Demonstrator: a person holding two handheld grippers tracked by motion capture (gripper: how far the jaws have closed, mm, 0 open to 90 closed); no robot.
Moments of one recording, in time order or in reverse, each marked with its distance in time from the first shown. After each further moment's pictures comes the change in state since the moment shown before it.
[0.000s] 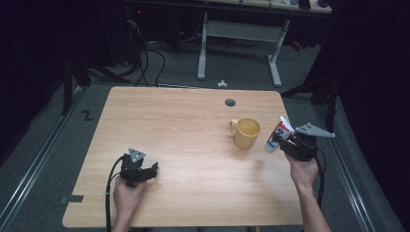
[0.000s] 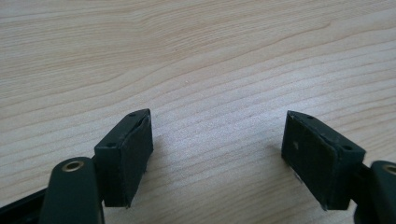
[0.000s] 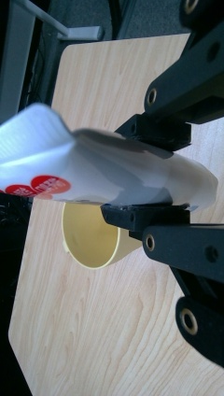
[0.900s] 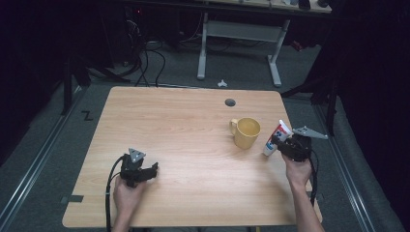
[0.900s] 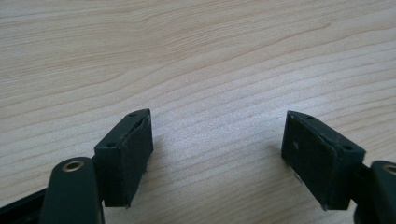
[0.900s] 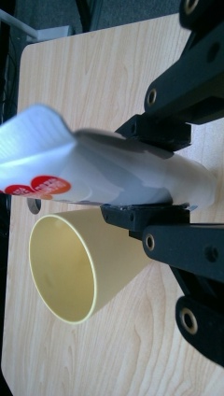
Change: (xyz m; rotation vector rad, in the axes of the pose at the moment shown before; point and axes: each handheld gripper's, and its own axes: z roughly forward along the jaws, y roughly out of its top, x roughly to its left) left arm 0.000 0.000 0.000 0.000 0.000 0.000; right arm -0.019 -0.028 0.032 0.041 -0.032 0.098
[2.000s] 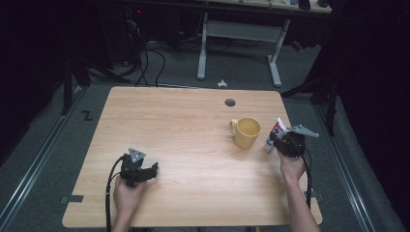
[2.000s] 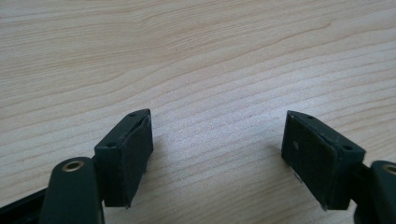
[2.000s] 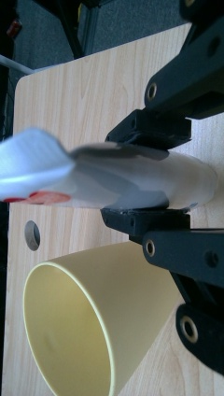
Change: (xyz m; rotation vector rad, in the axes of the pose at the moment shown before) left arm 0.000 0.000 0.000 0.000 0.001 0.000; right arm -0.003 -0.005 0.031 -0.006 -0.133 0.033
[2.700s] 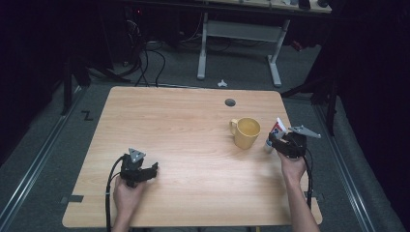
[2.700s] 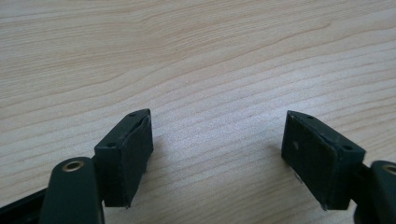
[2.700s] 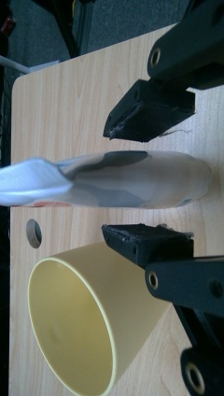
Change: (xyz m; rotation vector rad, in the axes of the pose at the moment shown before) left arm 0.000 0.000 0.000 0.000 0.000 0.000; right arm 0.000 0.000 -0.005 0.002 0.011 0.035
